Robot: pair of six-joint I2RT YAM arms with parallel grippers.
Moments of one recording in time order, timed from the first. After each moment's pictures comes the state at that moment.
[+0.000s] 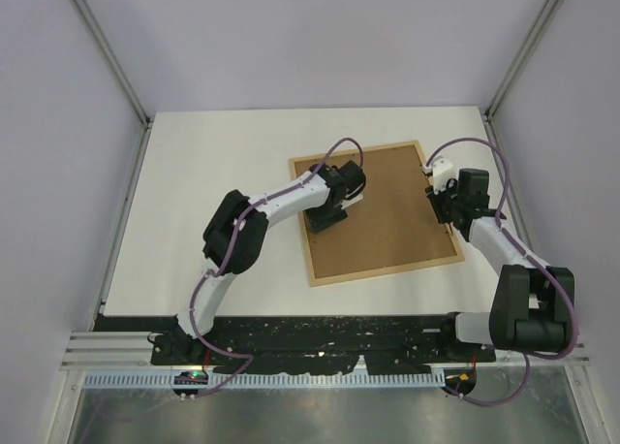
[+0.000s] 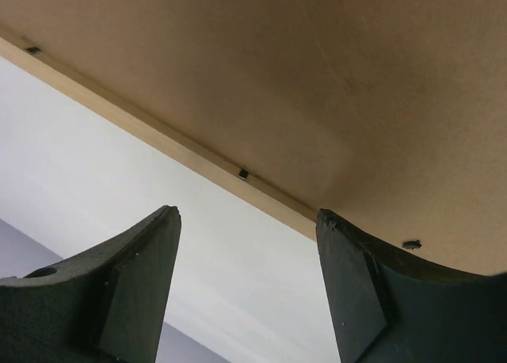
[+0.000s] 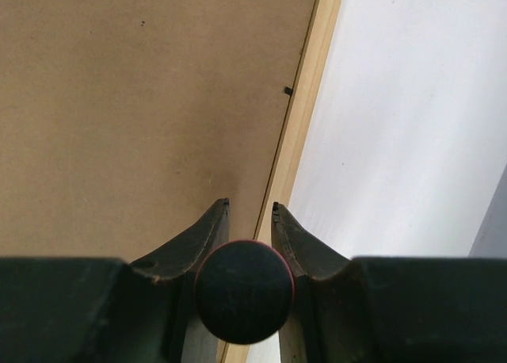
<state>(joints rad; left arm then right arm) -0.82 2.25 1.89 -1.01 -0.38 0.26 -0.08 1.30 0.71 -0.12 -0.17 -0.52</state>
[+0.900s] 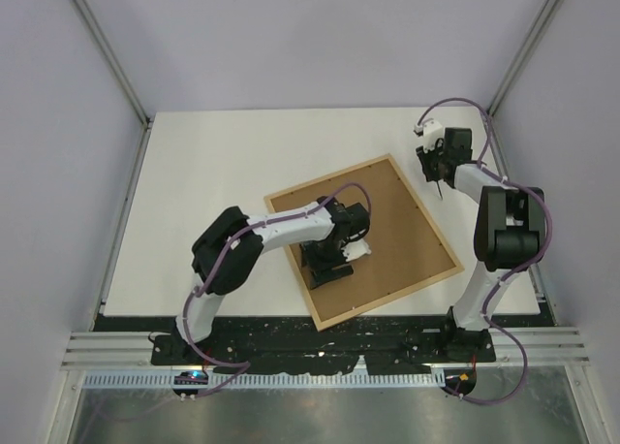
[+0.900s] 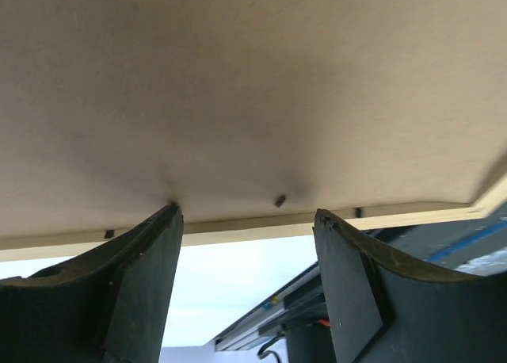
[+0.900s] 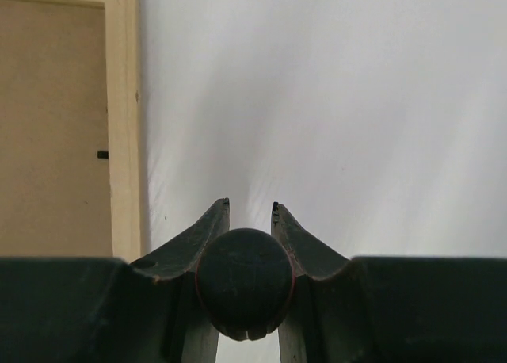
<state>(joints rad) -0.99 2.08 1.56 -1.11 0.03 0.24 -0.06 1.85 1.17 -0.05 -0.17 -0.46</state>
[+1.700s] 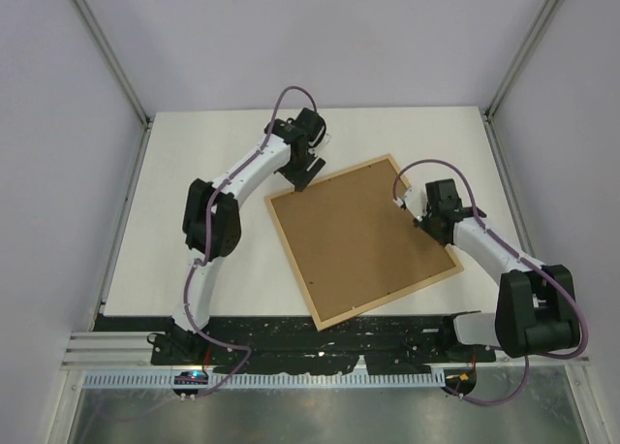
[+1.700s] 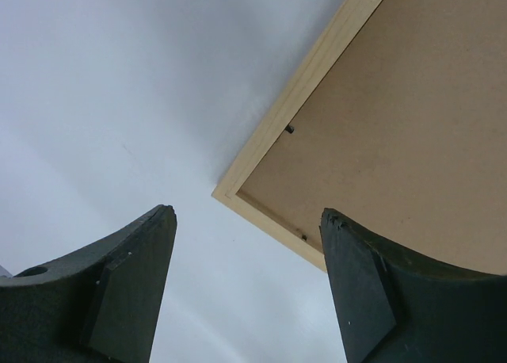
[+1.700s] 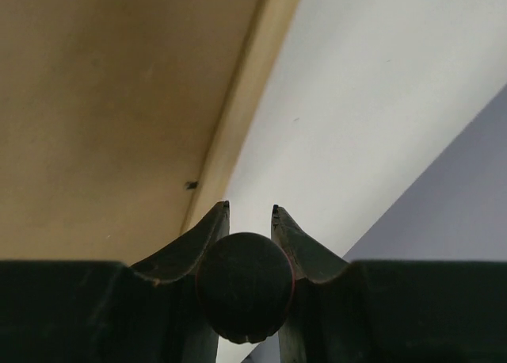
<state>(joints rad) -0.56 2.20 2.09 -1.05 -0.22 0.15 0.12 1.31 0.77 -0.45 0.21 -0.75</state>
